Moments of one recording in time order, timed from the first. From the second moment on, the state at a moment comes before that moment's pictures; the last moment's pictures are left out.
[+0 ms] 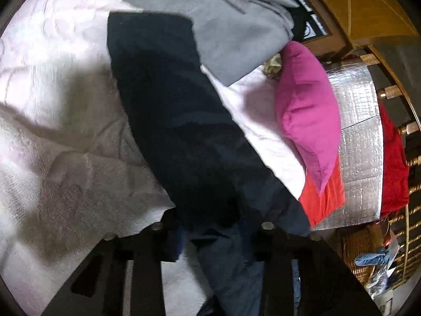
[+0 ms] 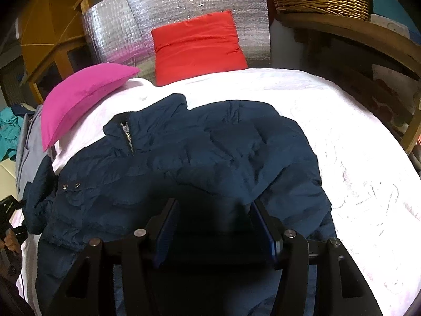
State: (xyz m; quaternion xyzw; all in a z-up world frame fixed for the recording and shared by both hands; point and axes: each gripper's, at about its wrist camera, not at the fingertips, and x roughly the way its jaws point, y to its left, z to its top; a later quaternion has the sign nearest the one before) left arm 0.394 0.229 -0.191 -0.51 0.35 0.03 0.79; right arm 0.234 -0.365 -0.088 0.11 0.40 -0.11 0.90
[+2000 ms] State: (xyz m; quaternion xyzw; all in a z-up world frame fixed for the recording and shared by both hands) left arm 0.375 0.134 -0.130 -0.46 0.32 -0.04 0.83; right arm 0.212 -0.408 -0.080 0.18 0.40 -0.12 0.89
